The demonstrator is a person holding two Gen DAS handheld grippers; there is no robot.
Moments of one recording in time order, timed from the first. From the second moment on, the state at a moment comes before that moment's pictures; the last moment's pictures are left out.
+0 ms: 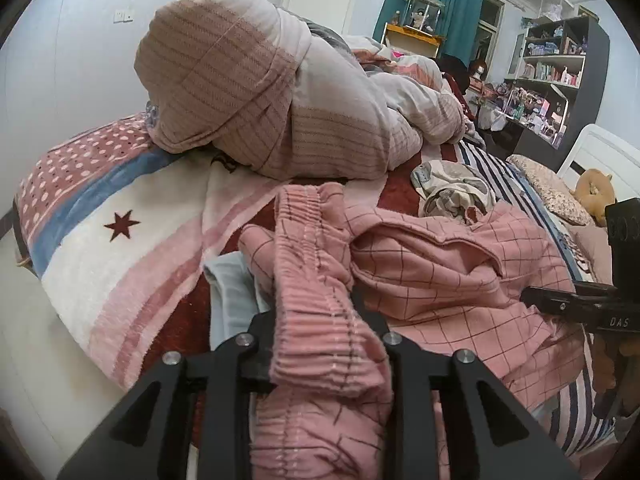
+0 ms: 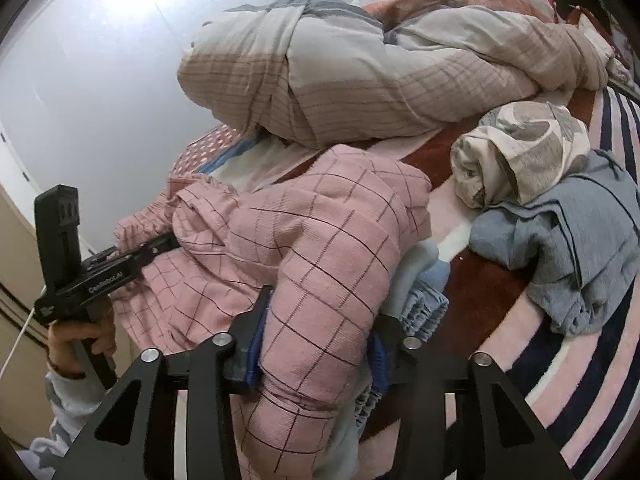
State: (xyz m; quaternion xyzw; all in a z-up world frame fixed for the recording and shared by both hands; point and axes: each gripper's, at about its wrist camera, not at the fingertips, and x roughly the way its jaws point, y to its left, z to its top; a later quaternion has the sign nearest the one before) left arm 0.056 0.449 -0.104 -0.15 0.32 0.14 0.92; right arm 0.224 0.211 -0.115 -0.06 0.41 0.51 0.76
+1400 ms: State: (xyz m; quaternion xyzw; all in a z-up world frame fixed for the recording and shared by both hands) left arm 0.033 0.138 -0.006 -0.05 0.22 0.01 0.97; right arm 0.114 -0.133 -0.058 0.01 0.32 0.36 0.88
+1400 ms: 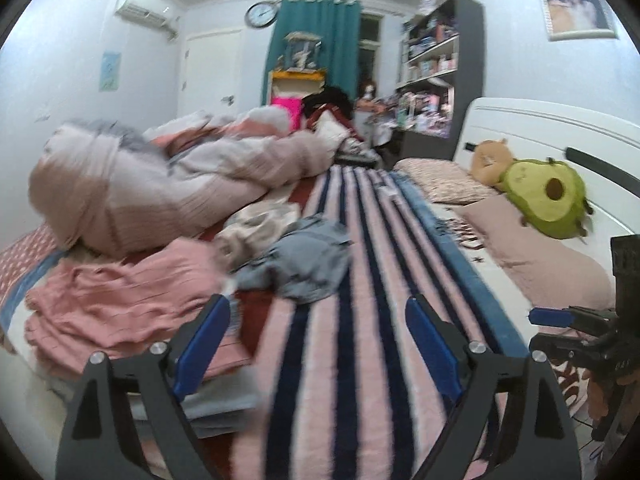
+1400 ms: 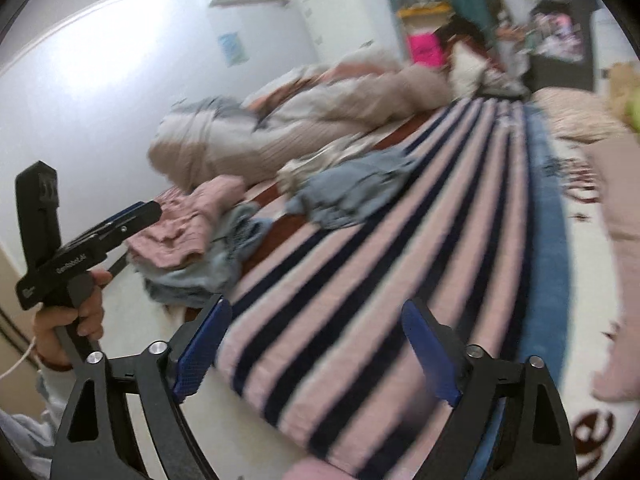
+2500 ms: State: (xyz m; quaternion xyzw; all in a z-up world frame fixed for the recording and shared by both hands) left arm 0.027 0.015 -0.024 -0.01 0.19 -0.01 0.98; right arm 0.043 -0.240 -0.059 0.03 0.19 0.23 0.95
